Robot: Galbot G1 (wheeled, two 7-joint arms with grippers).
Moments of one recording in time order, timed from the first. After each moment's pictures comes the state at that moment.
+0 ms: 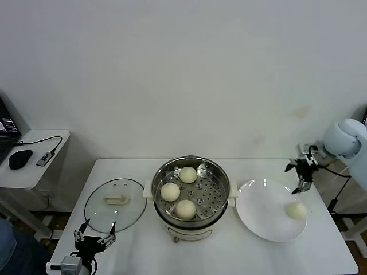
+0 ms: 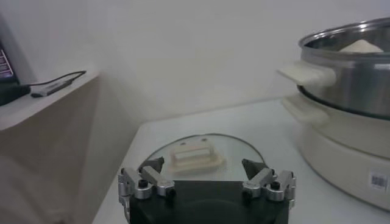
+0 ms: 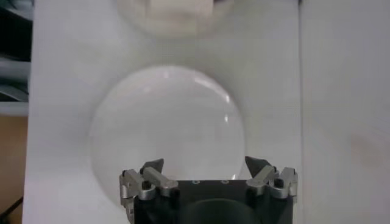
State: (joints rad) left arm 1.67 -1.51 -0.80 -2.08 0.07 0.25 0.22; right arm -0.11 0.51 -0.43 1.37 -0.23 -0.25 -1.37
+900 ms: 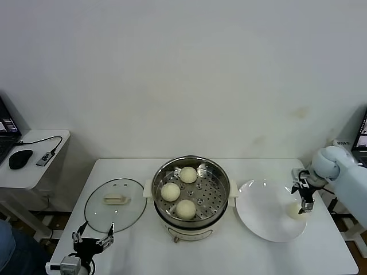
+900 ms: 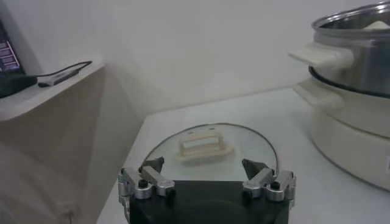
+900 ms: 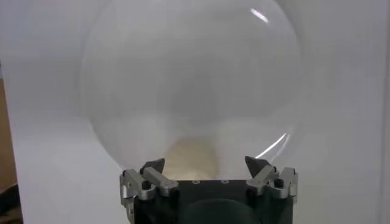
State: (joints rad) left arm 1.65 -1.51 -0.80 -2.05 0.09 0.25 0.22; right arm -0.26 0.63 -0.36 1.19 -0.45 -0.18 -1.35
